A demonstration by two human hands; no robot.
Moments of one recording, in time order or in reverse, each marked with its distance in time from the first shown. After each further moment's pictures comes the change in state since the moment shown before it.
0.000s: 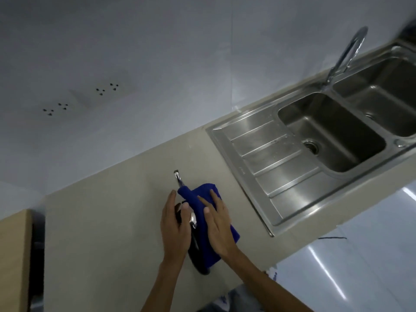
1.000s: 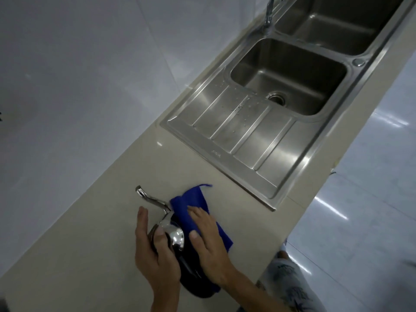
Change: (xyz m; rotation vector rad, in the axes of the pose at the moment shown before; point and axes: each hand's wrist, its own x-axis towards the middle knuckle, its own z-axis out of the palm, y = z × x) left_hand 0.016 -0.011 0.007 -0.044 0.062 0.149; right_hand -0.014 0.004 0.034 0.257 0.151 0.111
